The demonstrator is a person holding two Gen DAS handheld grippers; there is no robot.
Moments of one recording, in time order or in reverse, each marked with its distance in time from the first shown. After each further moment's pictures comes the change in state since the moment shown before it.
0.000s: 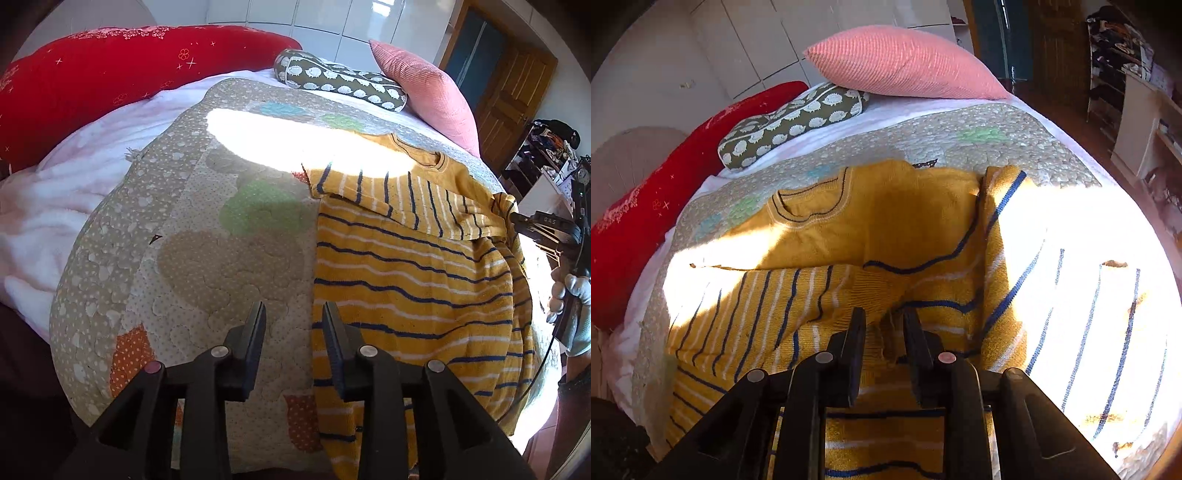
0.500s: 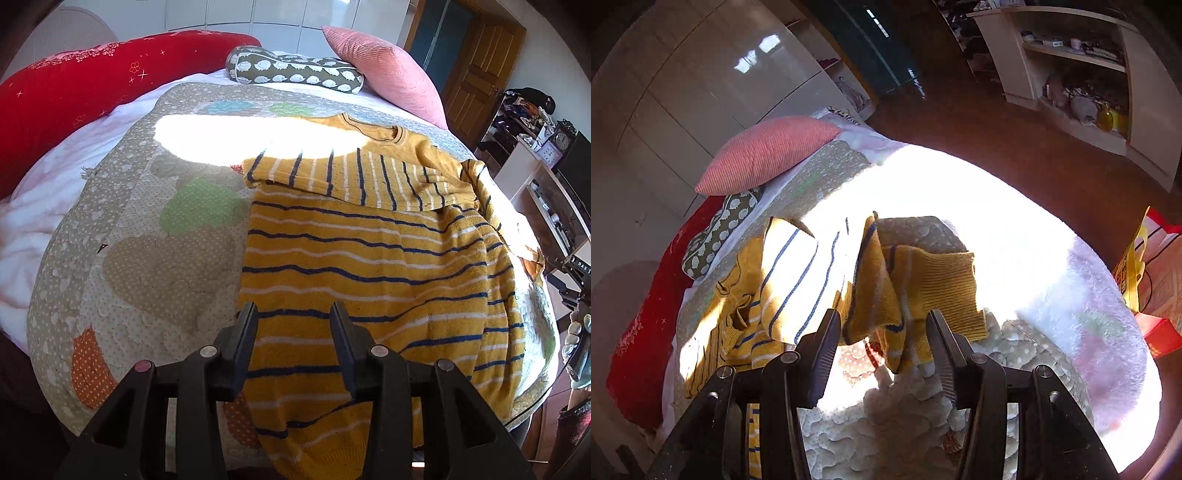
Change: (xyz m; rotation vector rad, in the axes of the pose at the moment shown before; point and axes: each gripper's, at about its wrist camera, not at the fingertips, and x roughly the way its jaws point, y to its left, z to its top) left arm 0.007 -0.052 -0.012 0.119 0.028 -0.054; right arm -0.125 -0.194 -0.084 0.447 -0.120 -0.073
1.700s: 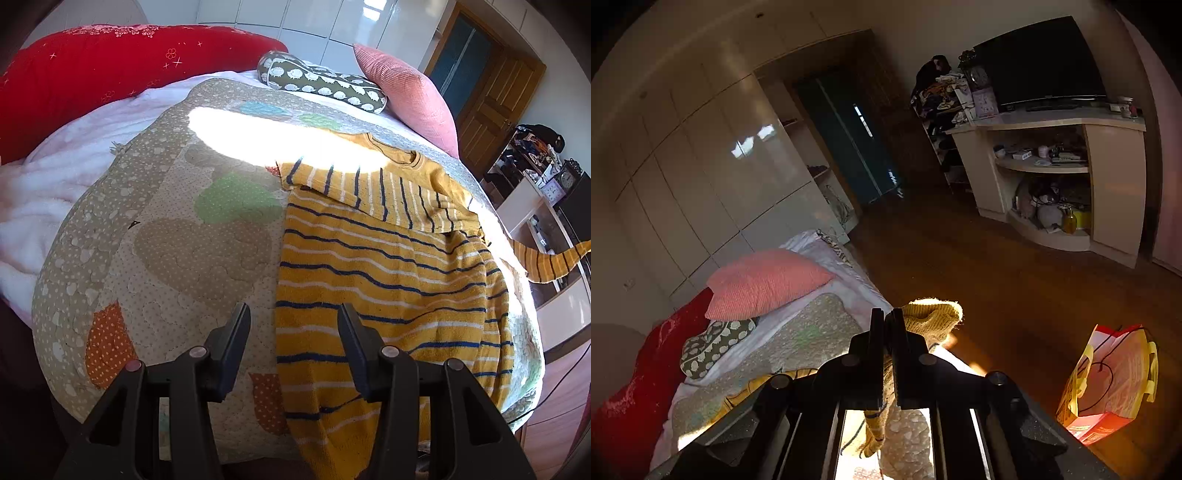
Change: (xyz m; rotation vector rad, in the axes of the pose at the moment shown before) left arm -0.018 0.040 -0.011 -0.137 -0.045 -0.024; right arm -0.141 0.081 0.100 -0.110 -0.449 -0.051
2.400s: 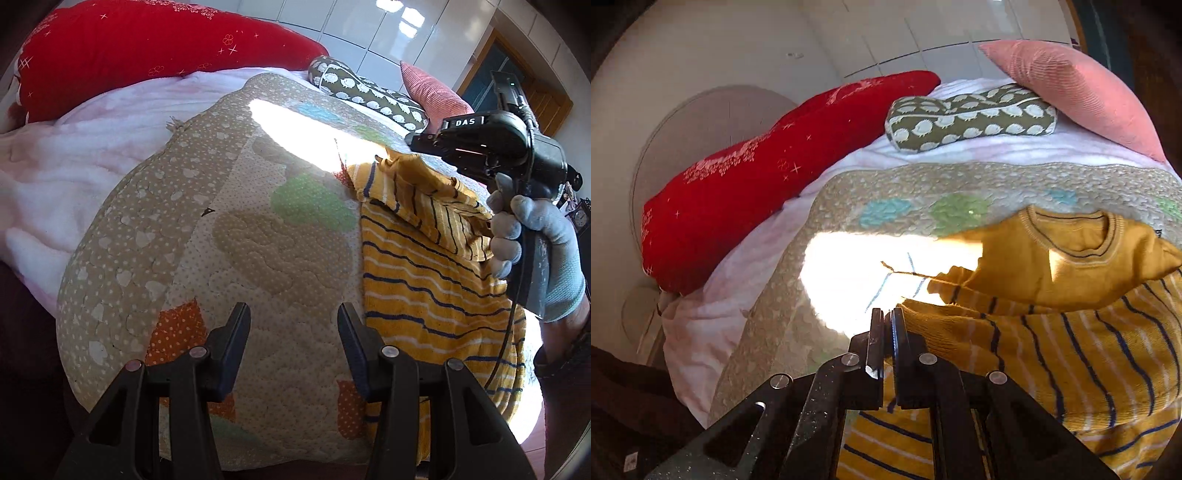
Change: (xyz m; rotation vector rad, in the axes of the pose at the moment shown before) left arm -0.003 0.071 0.000 -0.128 -0.012 0.033; right arm 0.153 0.433 -0.340 -0.544 0.714 0.608
